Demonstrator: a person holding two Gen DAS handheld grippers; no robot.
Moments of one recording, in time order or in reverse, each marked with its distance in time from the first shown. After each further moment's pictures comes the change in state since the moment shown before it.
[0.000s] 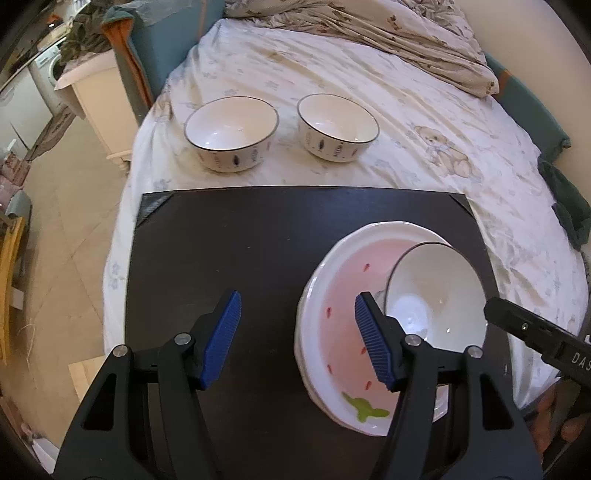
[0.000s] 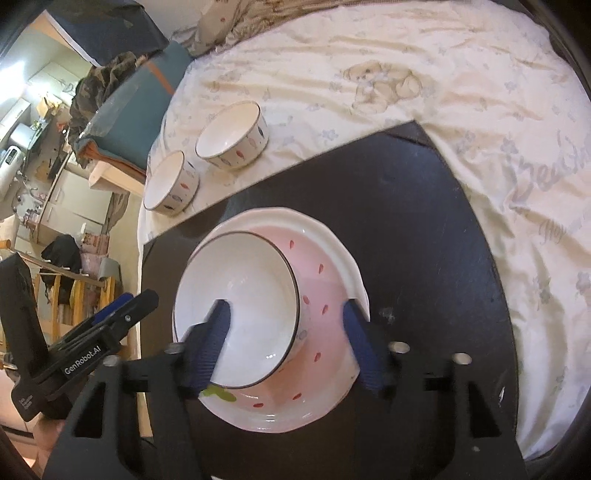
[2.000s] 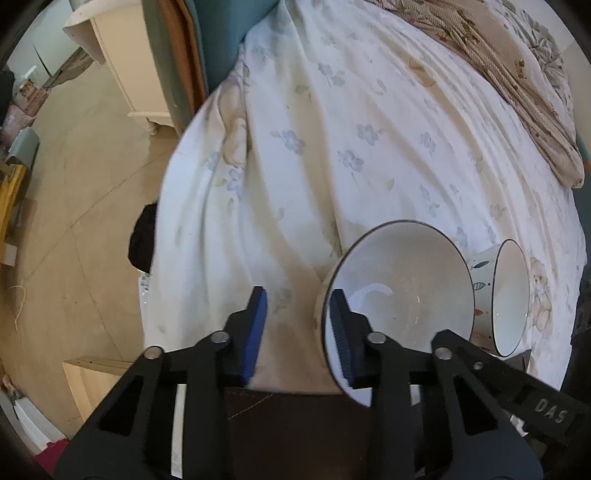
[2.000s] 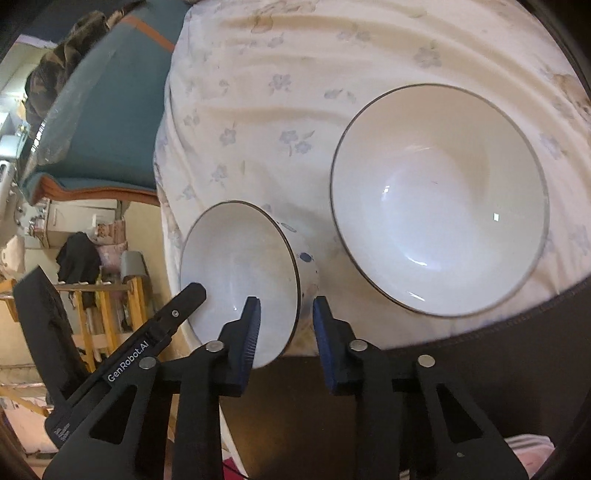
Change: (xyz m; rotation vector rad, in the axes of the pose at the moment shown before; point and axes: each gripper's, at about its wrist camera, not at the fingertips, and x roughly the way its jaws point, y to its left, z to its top) left arm 0.139 0.152 0.176 -0.285 0.170 0.020; right arm 0.222 0.150 0.177 0.081 0.289 0.084
